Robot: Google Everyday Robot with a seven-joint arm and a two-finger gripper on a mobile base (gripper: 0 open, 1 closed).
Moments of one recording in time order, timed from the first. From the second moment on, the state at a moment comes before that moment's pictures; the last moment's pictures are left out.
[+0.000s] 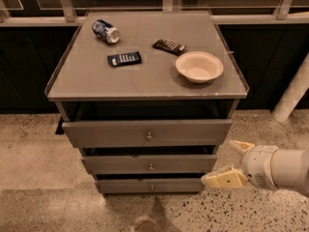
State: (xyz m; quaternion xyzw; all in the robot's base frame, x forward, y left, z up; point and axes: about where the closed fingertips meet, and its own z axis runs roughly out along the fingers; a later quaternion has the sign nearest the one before) arm 0.421 -0.192 0.728 -0.34 0.84 0.18 0.38
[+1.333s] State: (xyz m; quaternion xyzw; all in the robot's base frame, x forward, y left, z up) arm 0.440 -0.179 0.718 -0.34 0.82 0.21 0.40
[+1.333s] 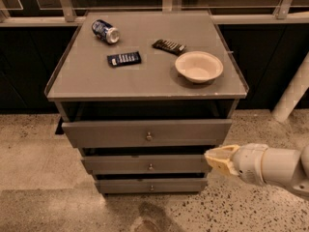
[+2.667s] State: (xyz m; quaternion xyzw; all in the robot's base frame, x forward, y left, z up) arm 0.600 -0.109 0.725 -0.34 0.71 0.21 0.57
